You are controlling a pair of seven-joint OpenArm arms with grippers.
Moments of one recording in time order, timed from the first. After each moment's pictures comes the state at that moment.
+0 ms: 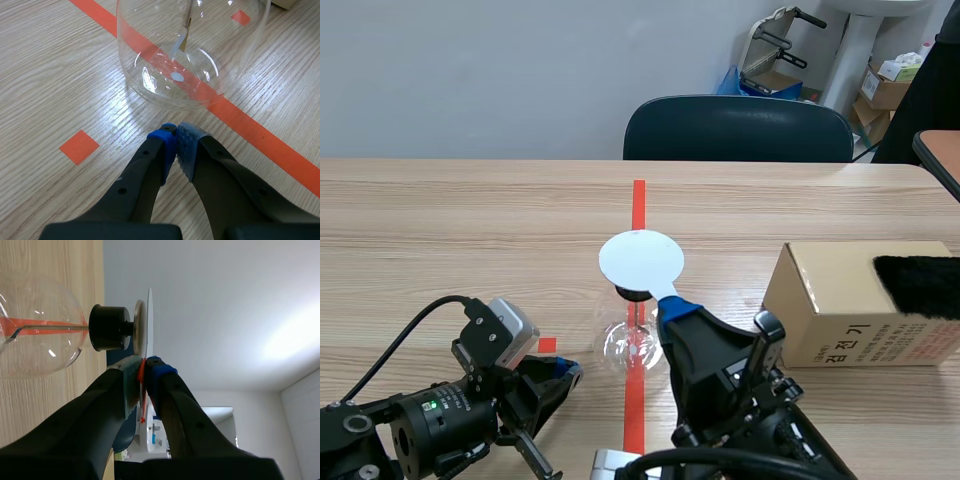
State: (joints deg) left arm -8.8 -37.8 67.4 69.3 -34.6 -3.5 -24.9; right arm -32.3 13.8 -23.4 93.0 -91.2 -33.1 7.0
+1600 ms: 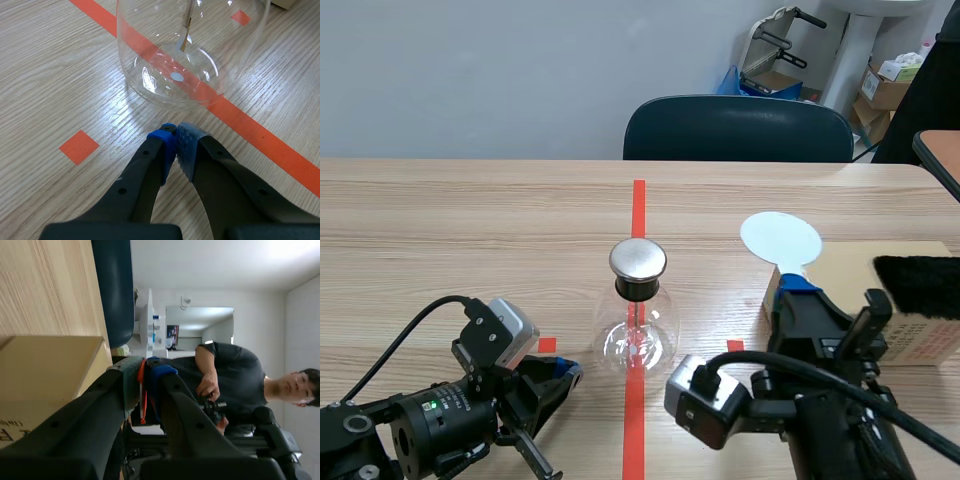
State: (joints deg) left arm -8.8 -37.8 67.4 69.3 -34.6 -3.5 -24.9; right arm -32.3 13.8 -22.3 93.0 -90.8 -33.1 -22.3
